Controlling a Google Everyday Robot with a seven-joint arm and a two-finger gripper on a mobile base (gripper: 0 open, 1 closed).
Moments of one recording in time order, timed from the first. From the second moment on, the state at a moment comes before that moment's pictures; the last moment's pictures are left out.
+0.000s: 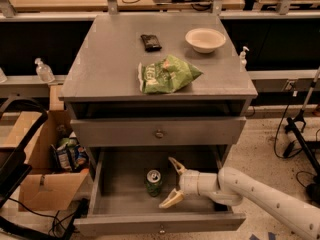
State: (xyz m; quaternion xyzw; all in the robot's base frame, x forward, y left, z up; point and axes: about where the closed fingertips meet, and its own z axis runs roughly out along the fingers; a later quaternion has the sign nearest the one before) arm 0.547 -0.030 0.432 -0.54 0.61 0.30 0.49
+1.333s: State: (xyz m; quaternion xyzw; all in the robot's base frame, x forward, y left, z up) arm 0.529 0.037 0.448 -0.55 0.60 0.36 0.46
